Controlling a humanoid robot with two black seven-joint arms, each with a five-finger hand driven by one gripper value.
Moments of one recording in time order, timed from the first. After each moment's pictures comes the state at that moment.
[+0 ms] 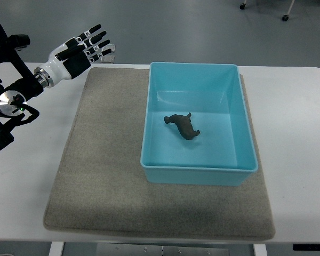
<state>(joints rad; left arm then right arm) -0.94 0.38 -0.48 -0.51 -0.23 -0.61 -0.08 0.02 0.00 -0.01 0.09 -0.05 0.19 0.08</state>
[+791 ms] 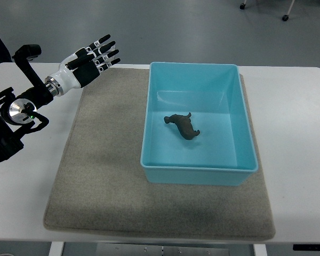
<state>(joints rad) -0.91 0.33 -0.48 -0.51 -0.23 -0.61 -0.07 0.02 0.00 -0.01 0.09 -0.05 0.19 0.08</state>
